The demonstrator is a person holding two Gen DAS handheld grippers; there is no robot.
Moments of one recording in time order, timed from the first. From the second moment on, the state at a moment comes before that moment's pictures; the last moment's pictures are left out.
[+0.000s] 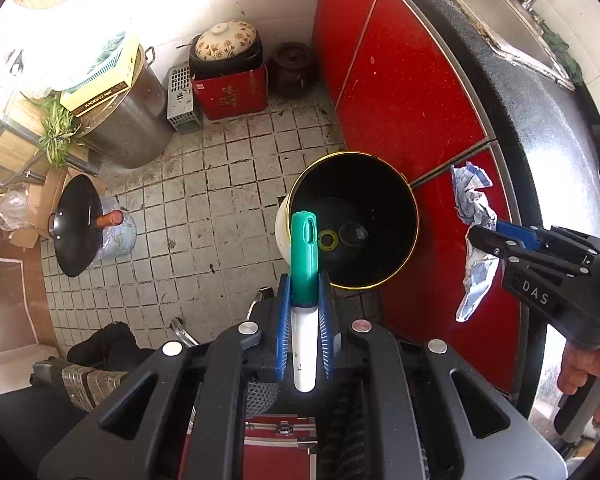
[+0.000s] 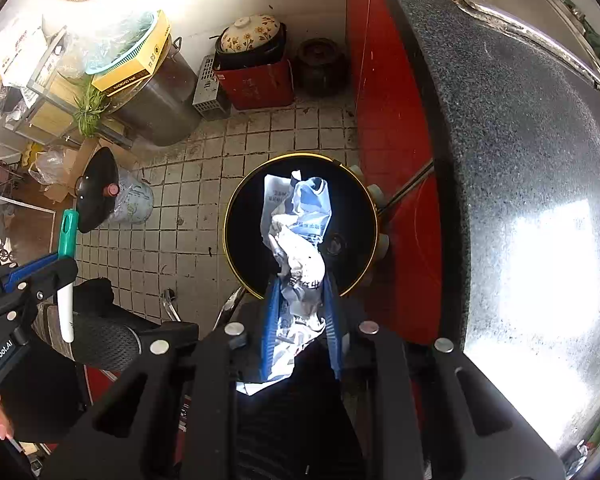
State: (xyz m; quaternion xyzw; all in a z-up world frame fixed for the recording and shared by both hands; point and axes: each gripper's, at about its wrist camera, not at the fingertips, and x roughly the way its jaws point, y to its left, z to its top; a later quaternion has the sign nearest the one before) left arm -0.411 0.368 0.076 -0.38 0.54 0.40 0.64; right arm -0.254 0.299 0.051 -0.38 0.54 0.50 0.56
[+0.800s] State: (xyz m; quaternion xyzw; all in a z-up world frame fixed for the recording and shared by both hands) left arm -0.370 0.386 0.068 -0.38 0.54 0.36 0.66; right arm -0.239 0.307 0.063 -0.37 0.53 0.52 0.55
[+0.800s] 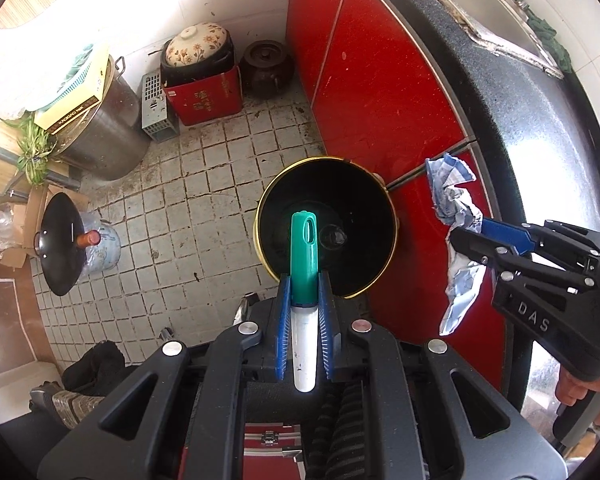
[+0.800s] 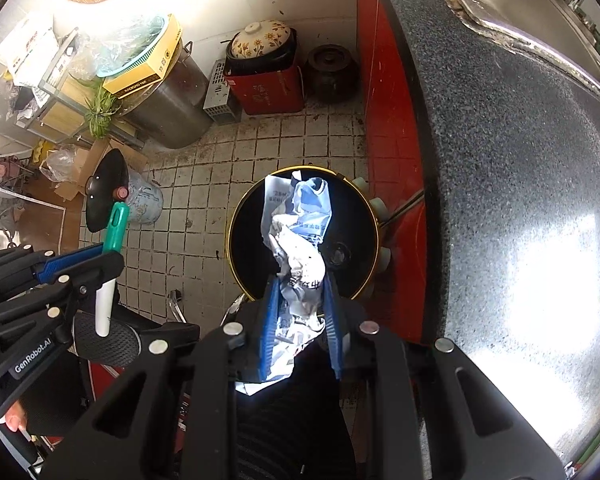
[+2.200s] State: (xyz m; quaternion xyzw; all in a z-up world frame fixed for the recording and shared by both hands) left arm 0.030 0.010 0.135 -0.01 0.61 -0.12 0.78; right arm -0.077 -0.410 0.148 0.13 0.53 -0.13 0.83
